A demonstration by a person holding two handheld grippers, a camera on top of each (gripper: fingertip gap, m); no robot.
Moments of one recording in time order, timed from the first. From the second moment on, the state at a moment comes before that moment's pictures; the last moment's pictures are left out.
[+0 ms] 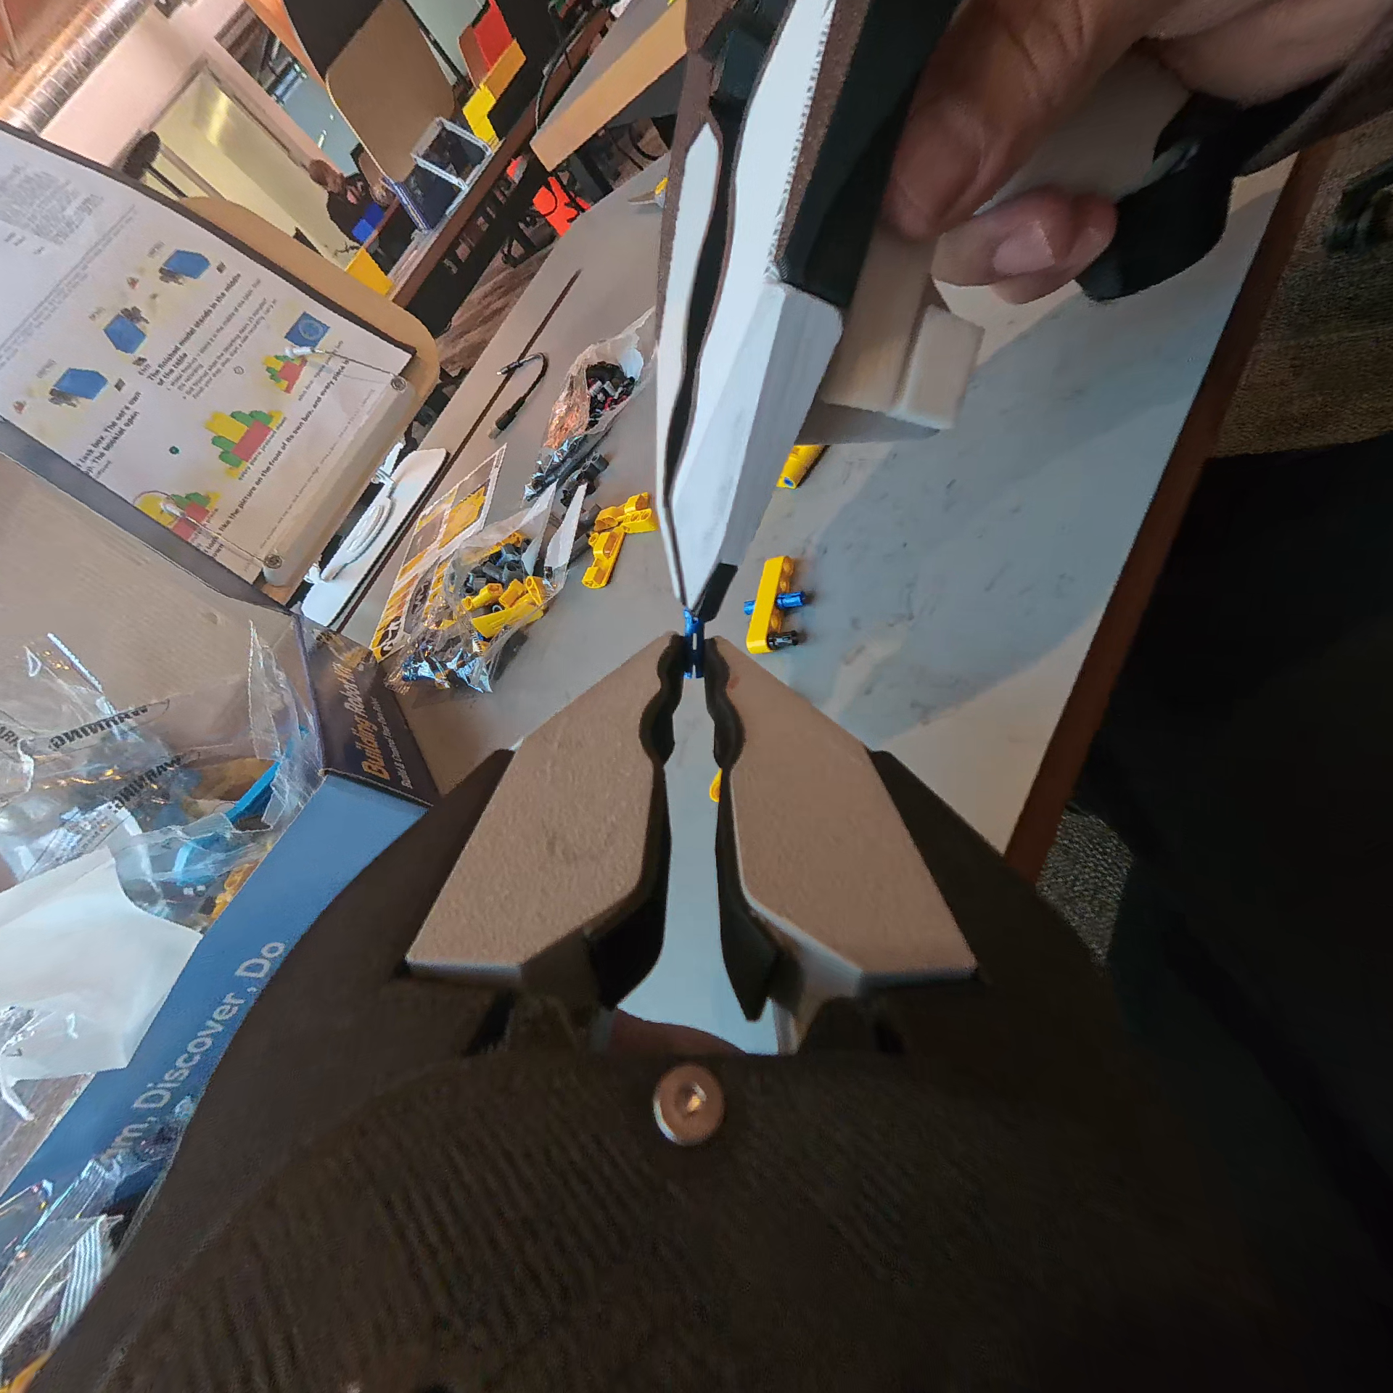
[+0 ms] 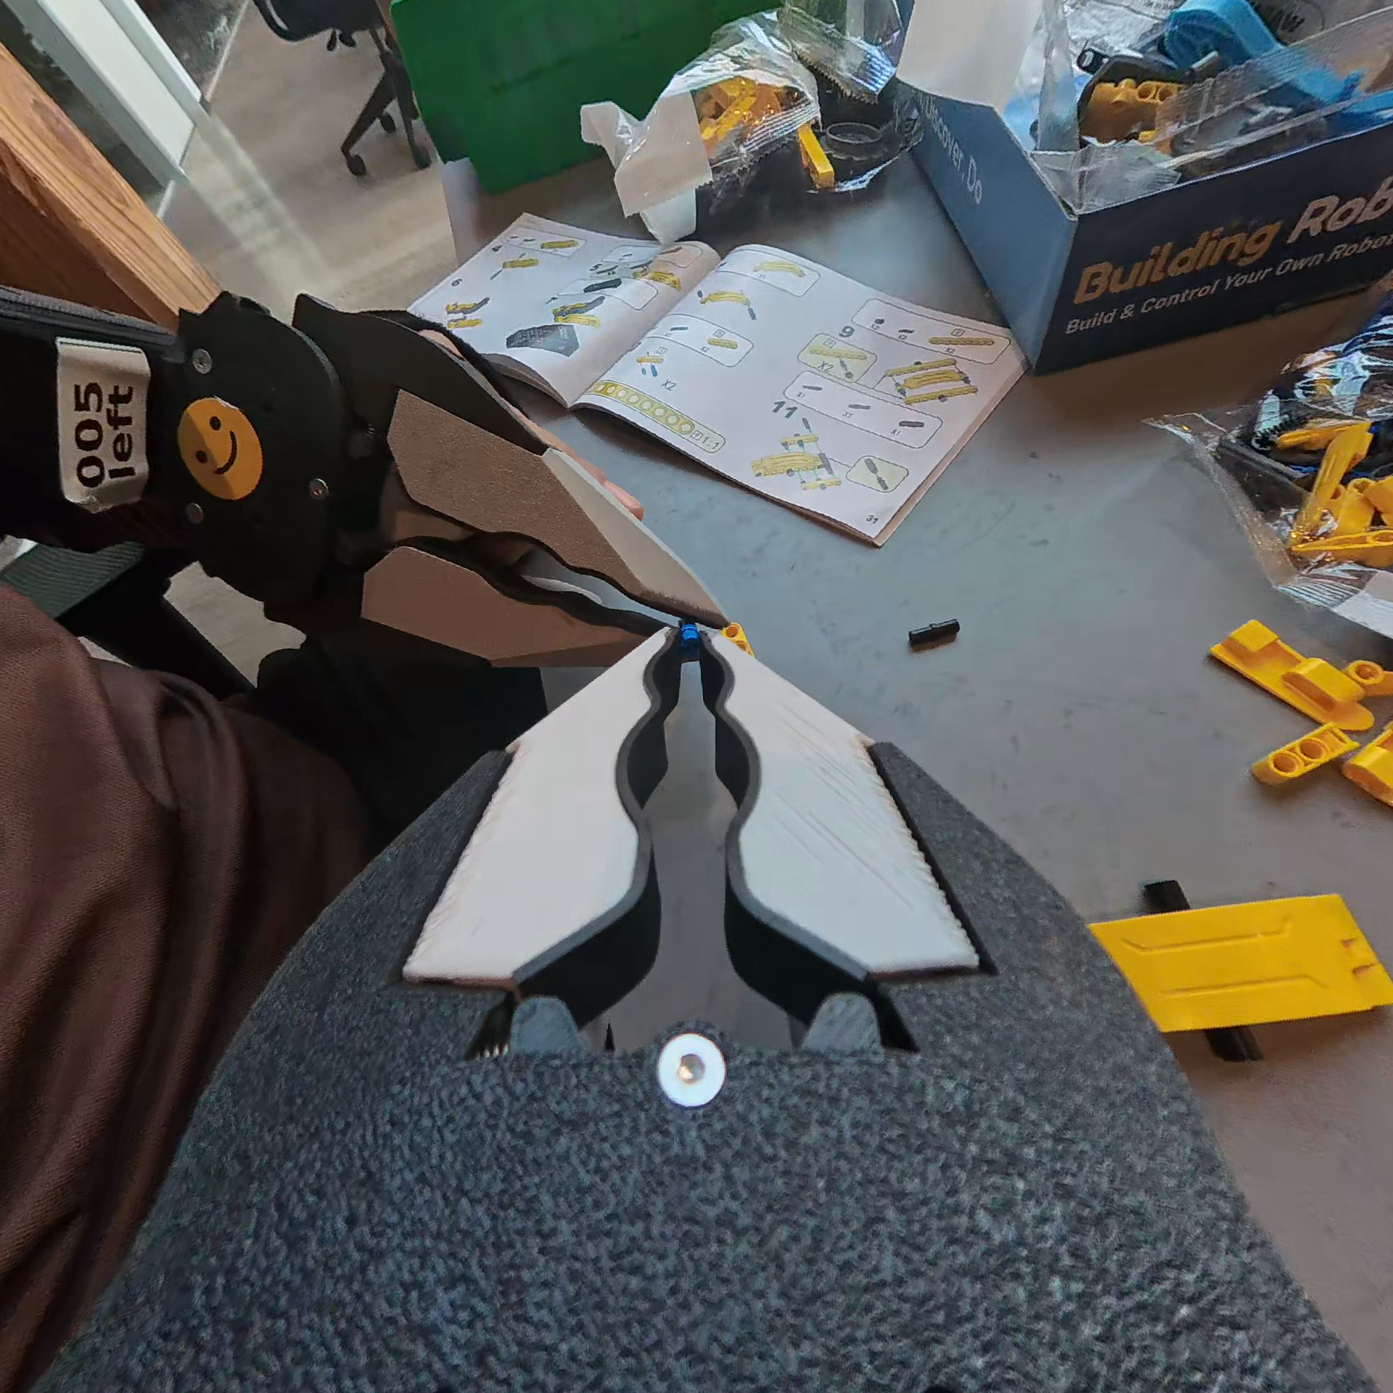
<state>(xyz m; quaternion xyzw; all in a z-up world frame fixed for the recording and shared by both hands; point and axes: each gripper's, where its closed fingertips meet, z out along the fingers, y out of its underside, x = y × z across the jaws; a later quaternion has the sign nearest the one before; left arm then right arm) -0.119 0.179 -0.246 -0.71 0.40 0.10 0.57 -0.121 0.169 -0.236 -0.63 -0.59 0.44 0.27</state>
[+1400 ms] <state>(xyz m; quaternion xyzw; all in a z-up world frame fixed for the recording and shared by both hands) -0.123 0.183 -0.245 -0.74 0.37 0.06 0.56 -0.126 0.173 -0.232 -0.63 -0.56 0.48 0.26</state>
